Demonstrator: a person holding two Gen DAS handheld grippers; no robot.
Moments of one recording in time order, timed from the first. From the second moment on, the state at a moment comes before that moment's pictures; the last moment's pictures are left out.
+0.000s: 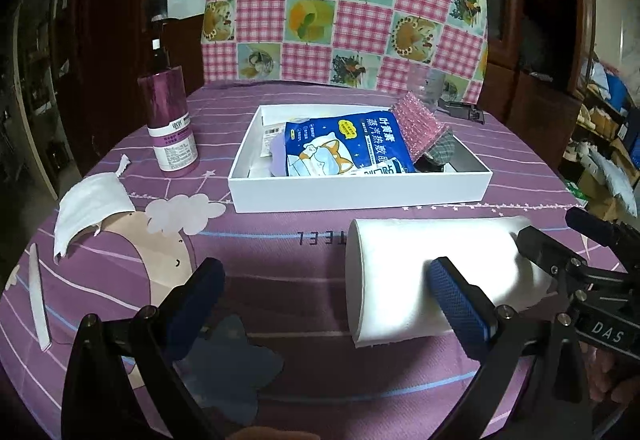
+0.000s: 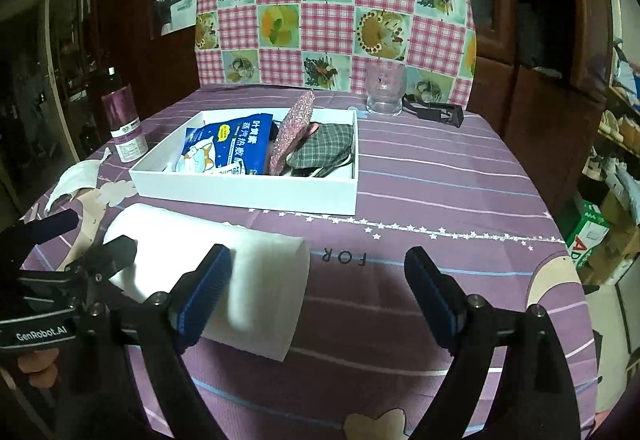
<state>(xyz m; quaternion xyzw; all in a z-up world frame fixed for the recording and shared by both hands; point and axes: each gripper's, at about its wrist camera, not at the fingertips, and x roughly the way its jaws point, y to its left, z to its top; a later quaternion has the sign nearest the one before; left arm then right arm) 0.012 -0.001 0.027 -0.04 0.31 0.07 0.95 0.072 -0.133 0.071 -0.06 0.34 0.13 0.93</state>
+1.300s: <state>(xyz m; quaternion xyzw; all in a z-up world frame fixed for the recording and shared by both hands) 0.010 -0.003 0.026 -0.03 0.31 0.07 0.95 0.072 -0.130 0.072 -0.09 0.32 0.12 0.94</state>
